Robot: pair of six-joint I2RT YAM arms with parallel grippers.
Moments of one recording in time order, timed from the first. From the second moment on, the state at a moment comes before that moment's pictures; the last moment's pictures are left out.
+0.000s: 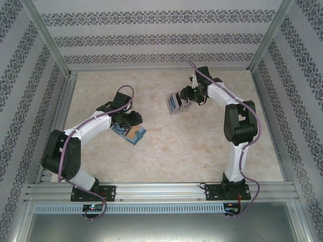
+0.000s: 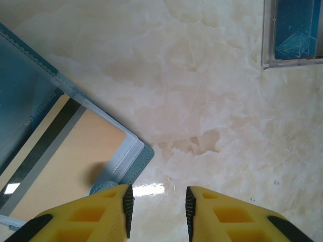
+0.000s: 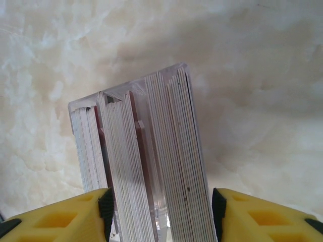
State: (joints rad) left arm -0.36 1.56 1.03 -0.53 0.27 -0.69; right arm 0.20 2.05 1.62 -0.65 -0.32 0.34
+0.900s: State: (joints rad) left arm -0.36 1.57 1.03 -0.53 0.27 -0.68; right arm 0.24 2.07 1.67 -0.67 -0.31 0.31
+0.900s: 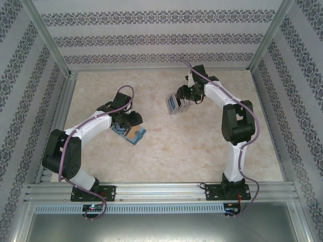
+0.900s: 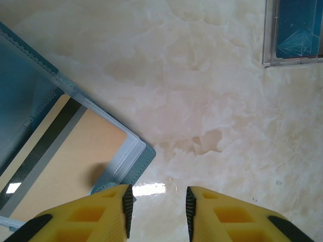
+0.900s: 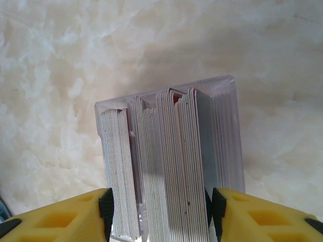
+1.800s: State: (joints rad) left arm -0.36 1.57 1.03 -0.53 0.27 -0.68; right arm 0.24 2.05 1.67 -0.68 -0.30 0.31
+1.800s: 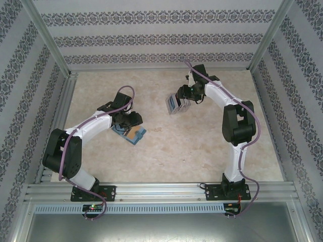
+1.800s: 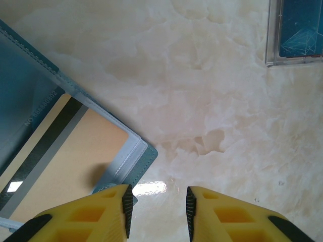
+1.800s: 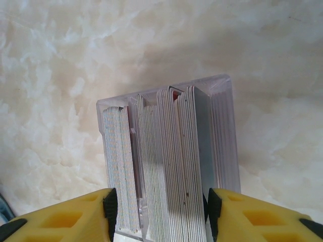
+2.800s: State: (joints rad) left arm -0.36 1.57 1.03 -0.53 0.27 -0.68; right arm 0.21 2.04 1.67 -0.69 -0.30 0.31
